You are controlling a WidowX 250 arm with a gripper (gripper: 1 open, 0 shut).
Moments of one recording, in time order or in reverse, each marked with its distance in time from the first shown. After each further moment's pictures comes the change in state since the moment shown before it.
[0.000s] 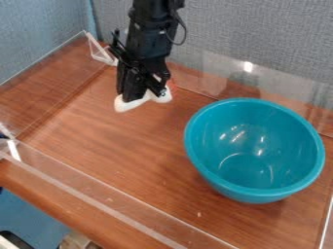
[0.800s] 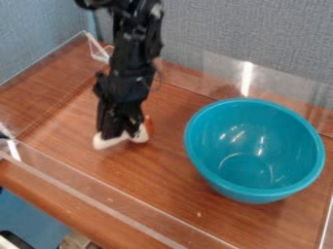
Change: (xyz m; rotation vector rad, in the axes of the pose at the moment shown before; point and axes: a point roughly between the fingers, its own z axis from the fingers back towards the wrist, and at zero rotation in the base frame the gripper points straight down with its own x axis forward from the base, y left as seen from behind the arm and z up) arm -0.027 0.003 -0.063 -0.026 0.099 -0.047
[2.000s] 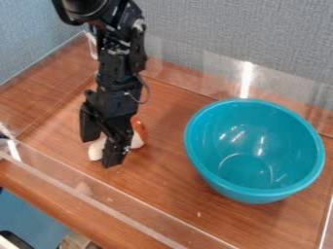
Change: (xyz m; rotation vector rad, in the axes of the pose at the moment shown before) arm -0.015 -0.009 -0.008 -0.083 -0.023 0.006
